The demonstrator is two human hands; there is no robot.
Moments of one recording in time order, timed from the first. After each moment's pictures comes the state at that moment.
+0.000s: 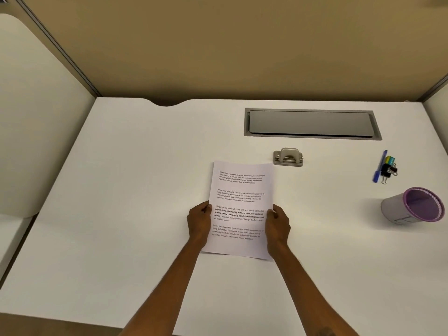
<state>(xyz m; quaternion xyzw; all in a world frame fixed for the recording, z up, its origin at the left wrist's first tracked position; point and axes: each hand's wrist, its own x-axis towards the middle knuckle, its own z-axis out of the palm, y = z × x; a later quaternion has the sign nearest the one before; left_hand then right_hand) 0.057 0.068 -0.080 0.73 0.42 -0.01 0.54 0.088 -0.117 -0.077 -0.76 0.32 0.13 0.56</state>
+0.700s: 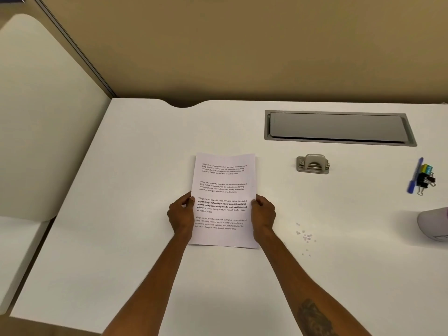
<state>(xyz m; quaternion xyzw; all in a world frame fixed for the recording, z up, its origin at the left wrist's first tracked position) 0.072 0.172 -0.077 0.72 0.47 0.09 0.50 0.129 -0.010 -0.089 -0.75 0.28 0.16 0.57</state>
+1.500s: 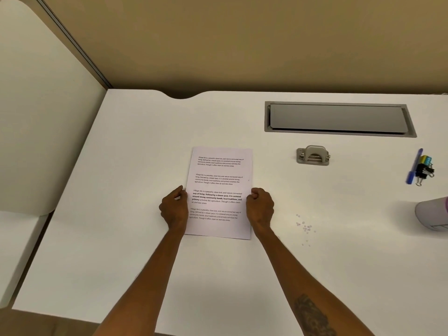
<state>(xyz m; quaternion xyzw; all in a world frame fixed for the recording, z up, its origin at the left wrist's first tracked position) 0.065 0.192 -0.081 0.75 0.49 0.10 0.42 0.122 -0.006 -0.088 -0.85 0.20 0.16 0.46</state>
